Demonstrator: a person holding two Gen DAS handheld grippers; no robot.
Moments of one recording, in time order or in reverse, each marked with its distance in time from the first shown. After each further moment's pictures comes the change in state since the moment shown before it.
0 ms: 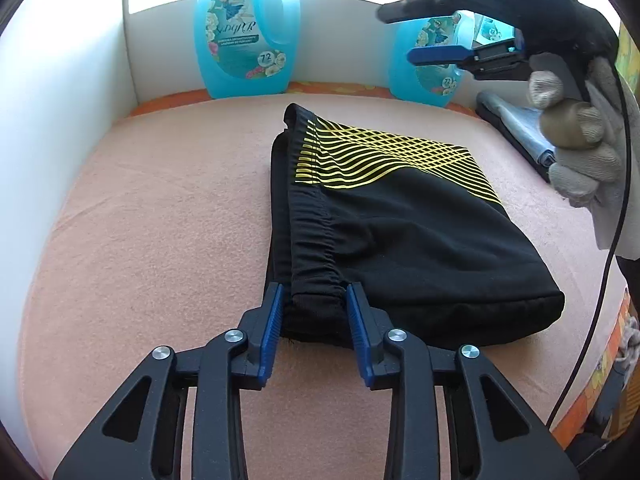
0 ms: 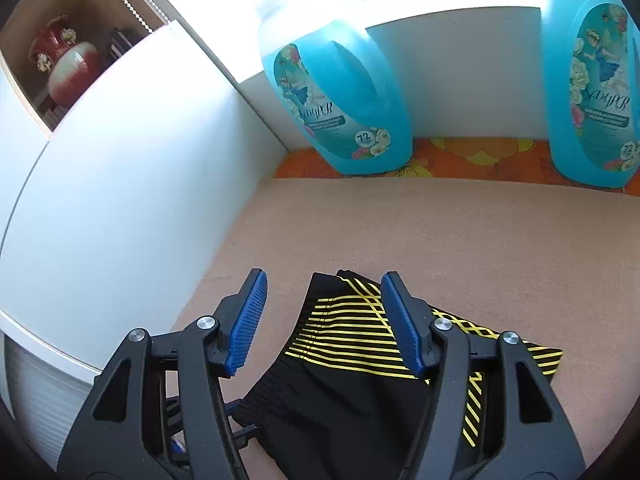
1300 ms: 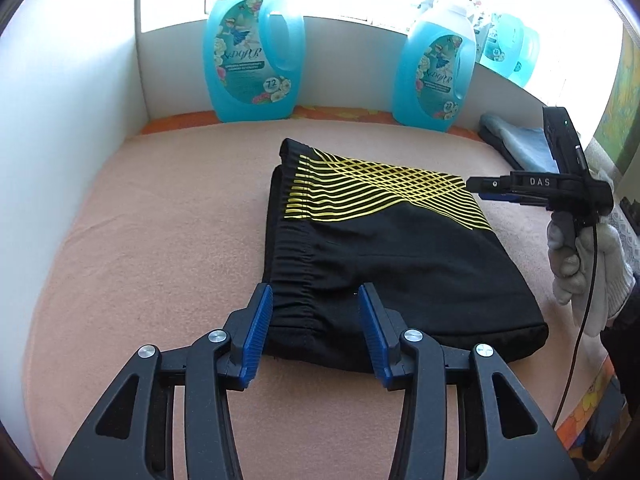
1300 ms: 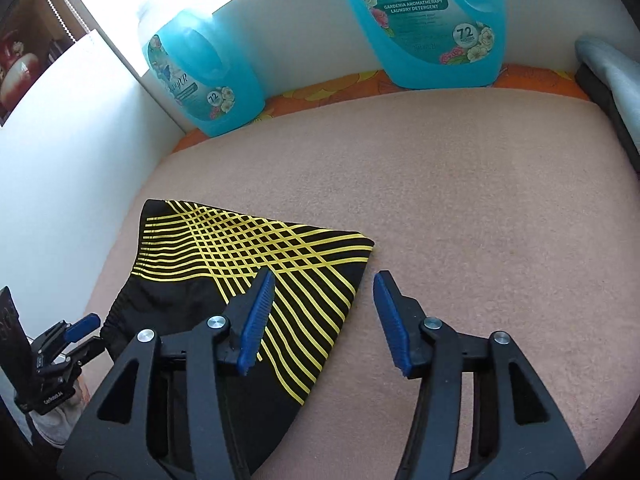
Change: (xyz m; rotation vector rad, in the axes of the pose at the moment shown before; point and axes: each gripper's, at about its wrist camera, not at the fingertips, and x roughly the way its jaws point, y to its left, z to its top) left arm -0.015 -0.001 0.011 -0.056 -0.065 0.025; right arm -0.018 -0.124 -0.085 0.109 0.063 -0.230
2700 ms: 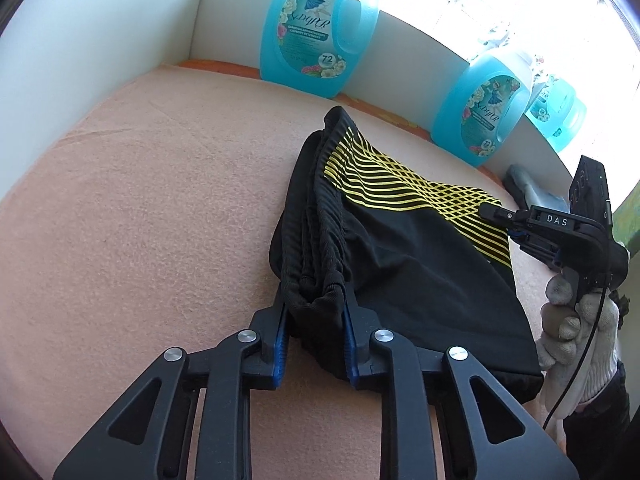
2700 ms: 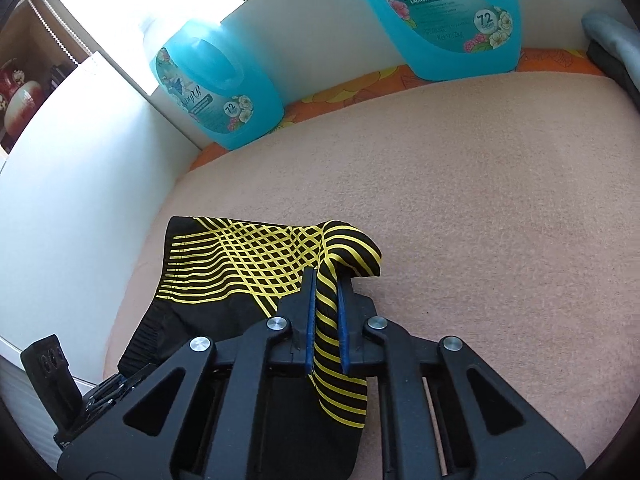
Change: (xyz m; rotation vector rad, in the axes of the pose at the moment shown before) left arm 0.036 0.012 -0.036 -0.299 -0.015 -0.044; right arm 0.008 0.035 -0.001 0.061 -0.081 0.073
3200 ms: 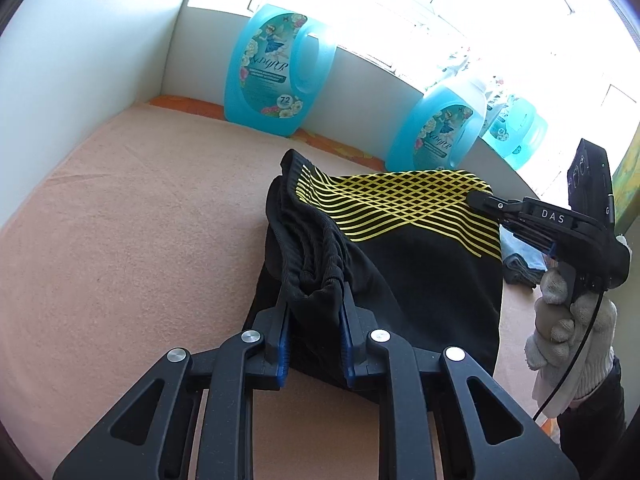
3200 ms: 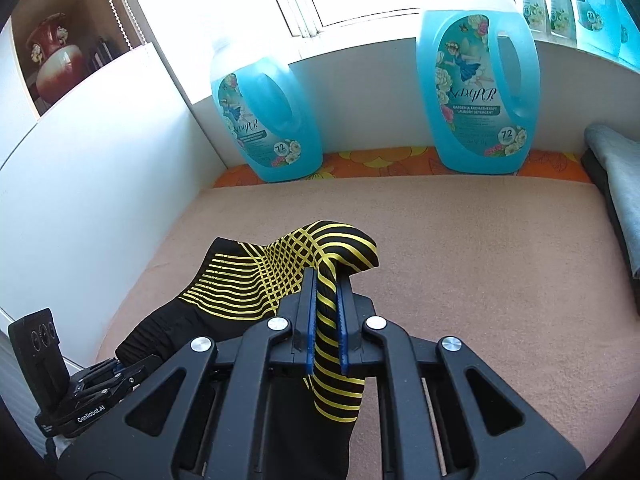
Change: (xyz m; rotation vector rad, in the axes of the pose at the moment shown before) left arm -0.029 -0.016 0.013 0.046 -0.083 -0.113; right arm -0.067 0.063 0.017 -0.178 -0.113 -0.066
